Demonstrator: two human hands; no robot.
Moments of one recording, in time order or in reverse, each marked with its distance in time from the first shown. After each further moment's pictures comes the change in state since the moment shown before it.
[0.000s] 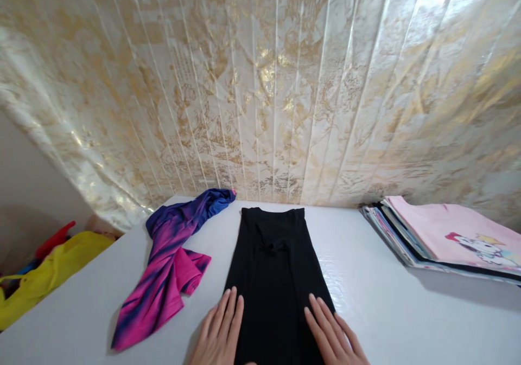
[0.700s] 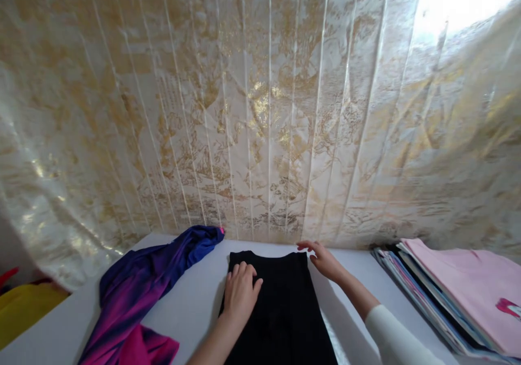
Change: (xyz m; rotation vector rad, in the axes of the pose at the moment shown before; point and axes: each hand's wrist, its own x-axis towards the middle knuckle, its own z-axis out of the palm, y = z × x) left_hand 0.237 -0.053 0.049 -0.353 -0.067 -0.518; right_hand 0.242 0.198 0.082 0.537 -0.228 0.250
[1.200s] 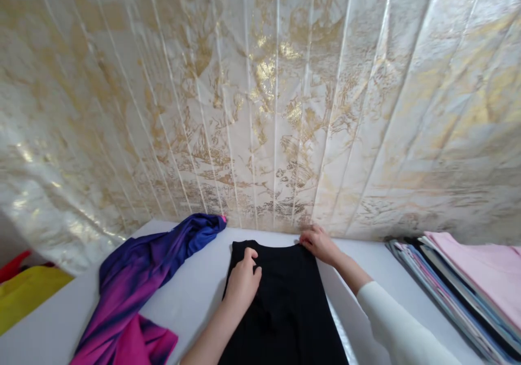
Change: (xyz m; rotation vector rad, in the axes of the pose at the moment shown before) left_hand 0.016 -0.008 0.006 -0.266 -0.121 -0.163; right_hand 0.036 0.007 0.018 -0.170 -0.068 -0.069
